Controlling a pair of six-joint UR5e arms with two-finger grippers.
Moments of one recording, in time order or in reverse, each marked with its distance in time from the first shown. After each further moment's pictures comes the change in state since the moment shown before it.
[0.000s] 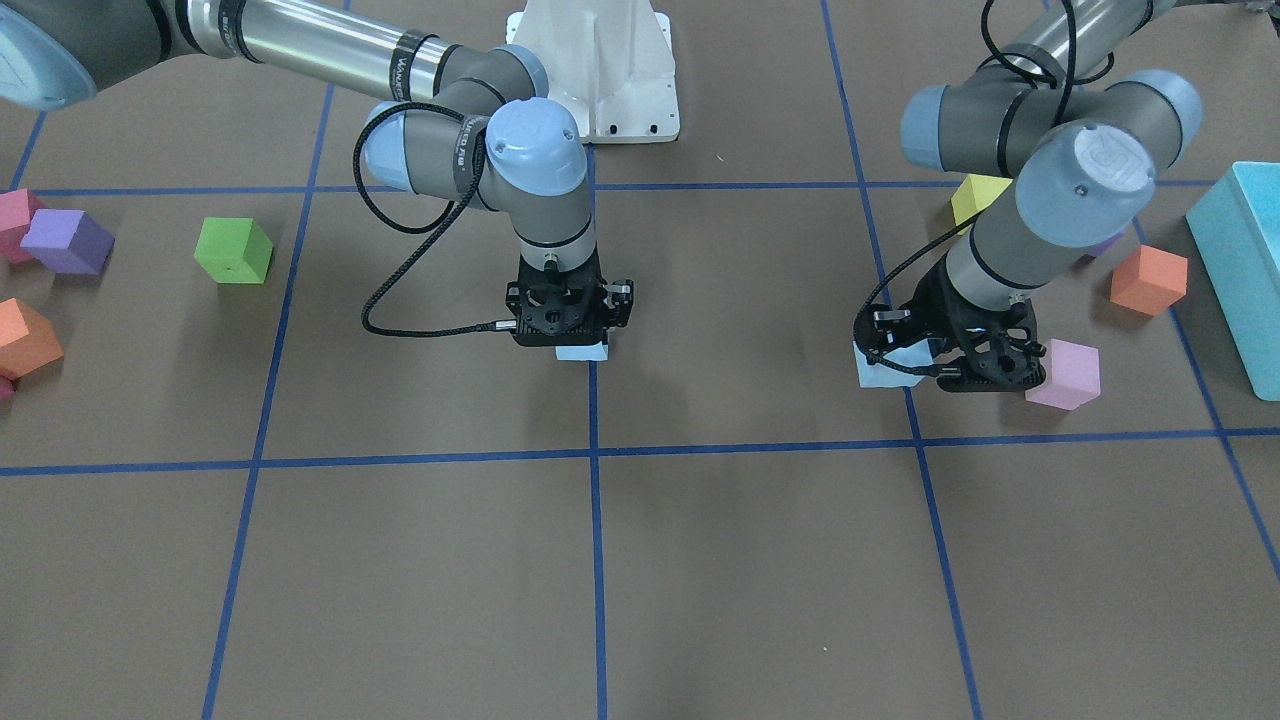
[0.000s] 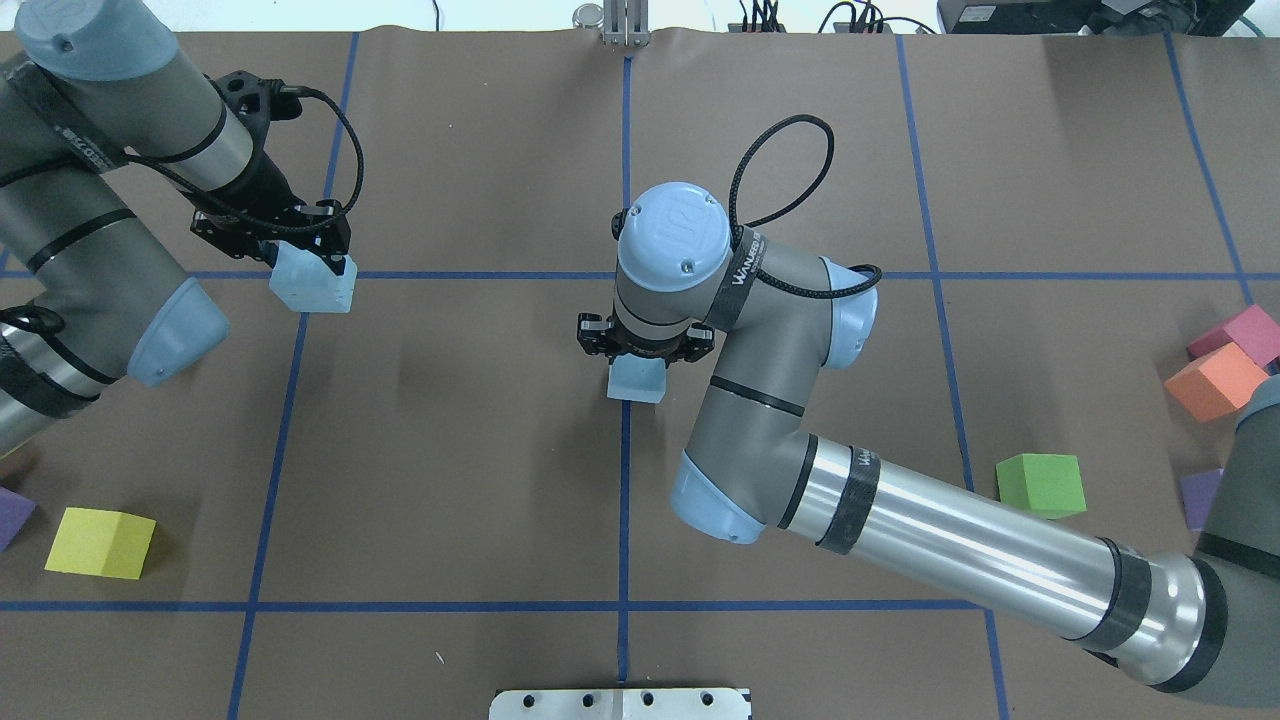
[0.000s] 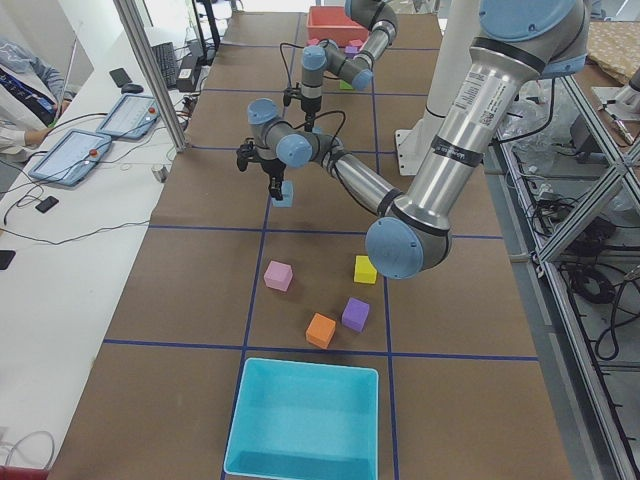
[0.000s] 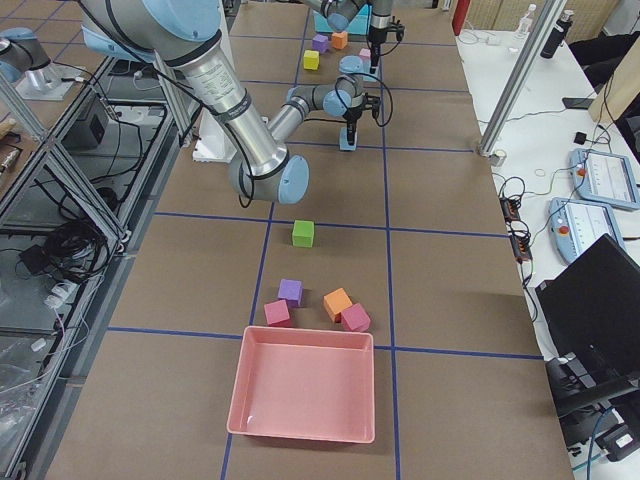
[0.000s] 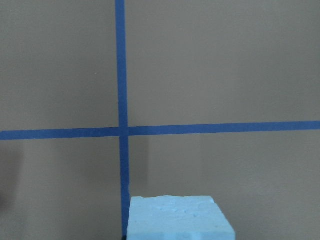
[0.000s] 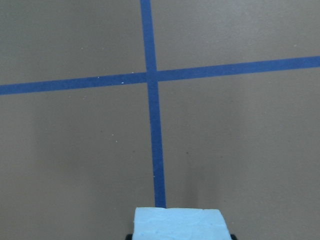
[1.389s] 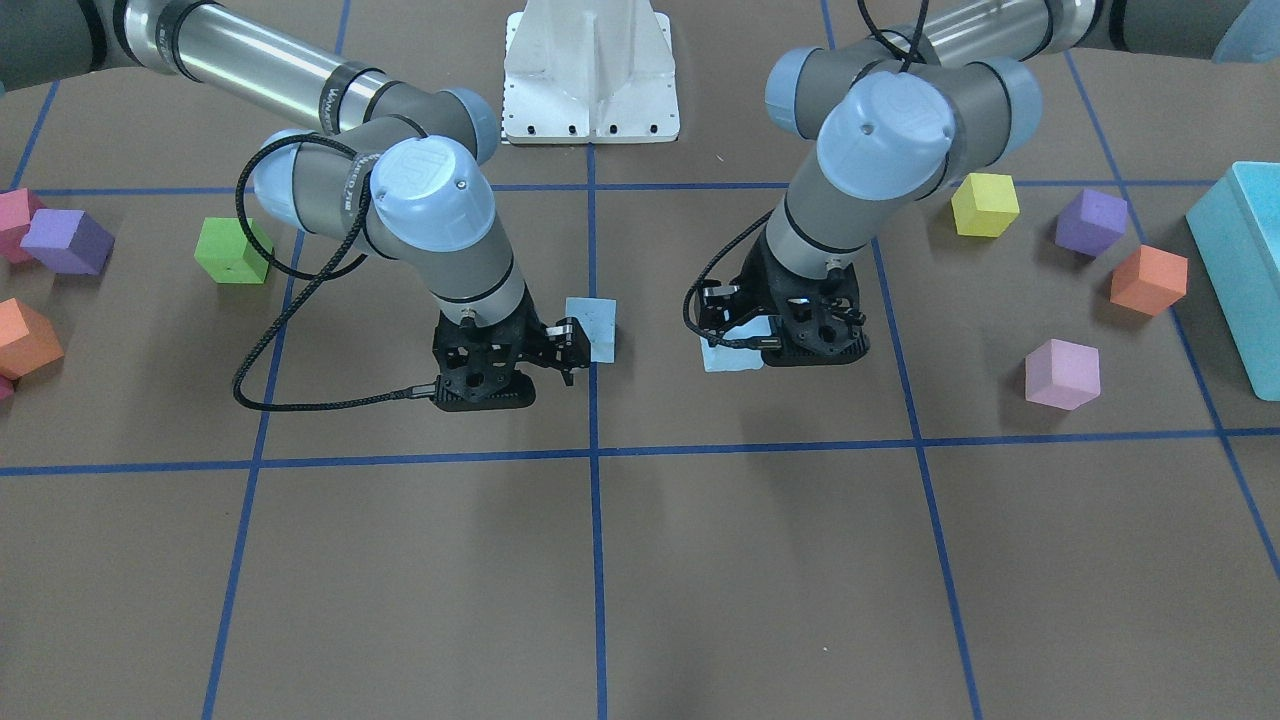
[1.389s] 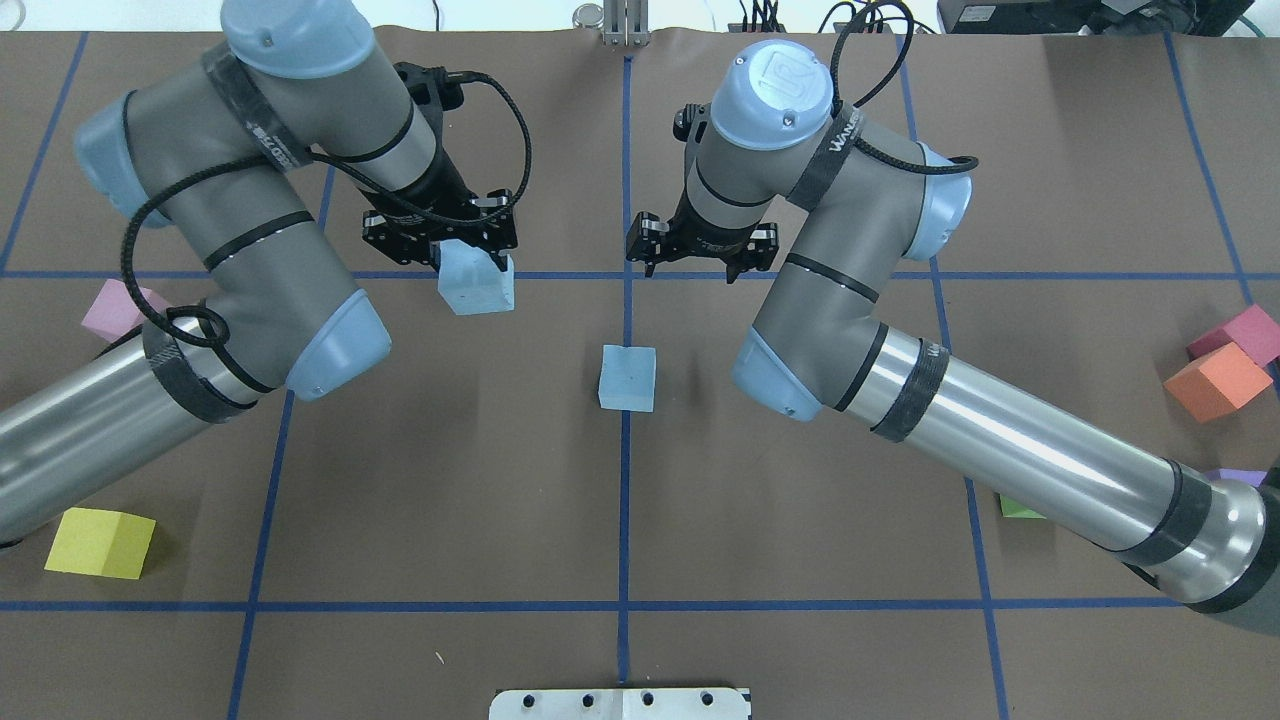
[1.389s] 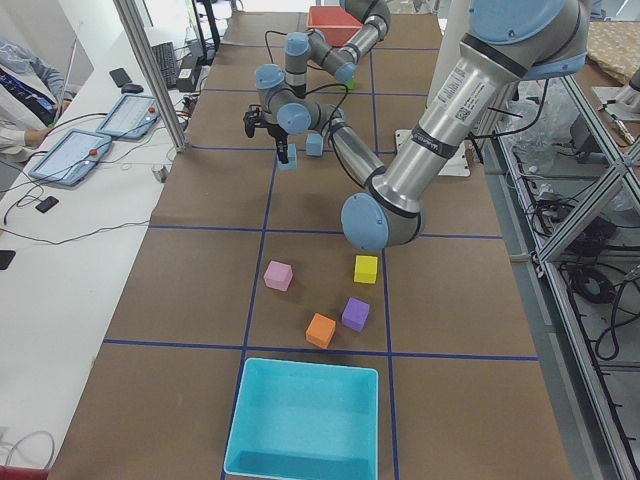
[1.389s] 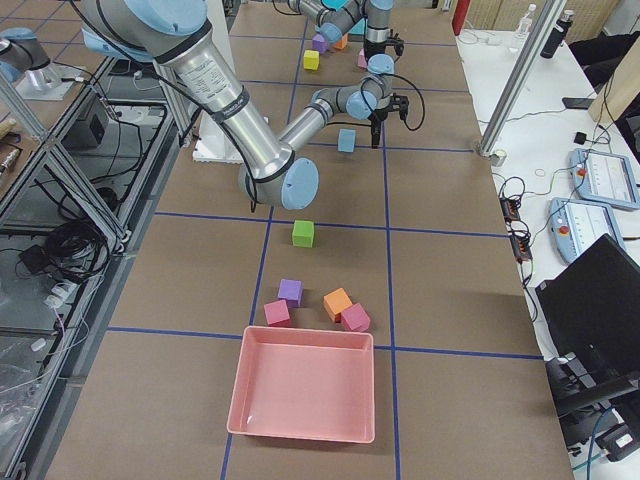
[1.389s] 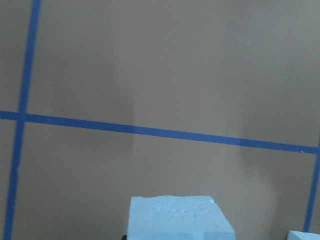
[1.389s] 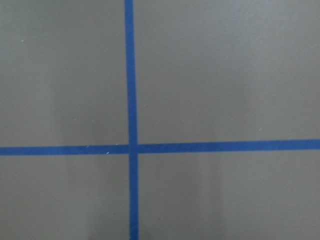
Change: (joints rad) left arm 0.144 -0.246 0.052 0.000 0.069 -0.258; right arm 0.190 -0.034 0.007 0.014 0.167 -0.164
